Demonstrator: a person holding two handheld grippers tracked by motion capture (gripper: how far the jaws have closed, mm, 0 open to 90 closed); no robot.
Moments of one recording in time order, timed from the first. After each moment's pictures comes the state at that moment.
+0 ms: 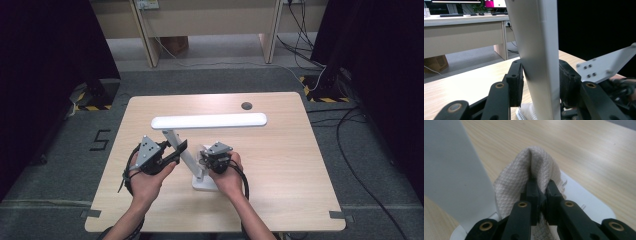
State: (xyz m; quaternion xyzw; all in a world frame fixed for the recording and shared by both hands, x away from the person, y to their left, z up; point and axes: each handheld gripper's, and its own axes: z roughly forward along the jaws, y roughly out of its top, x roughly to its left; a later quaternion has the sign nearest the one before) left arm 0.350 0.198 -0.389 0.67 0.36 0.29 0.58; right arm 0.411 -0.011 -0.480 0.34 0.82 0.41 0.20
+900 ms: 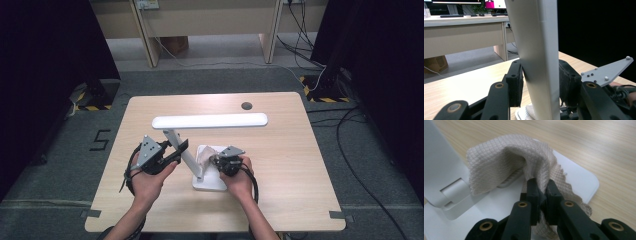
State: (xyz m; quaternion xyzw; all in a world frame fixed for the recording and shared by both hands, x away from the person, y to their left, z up) left arm 0.351 0.196 -0.389 0.66 0.36 0.29 0.59; right arm 0.411 -0.045 -0.502 0.39 0.81 0.39 0.18
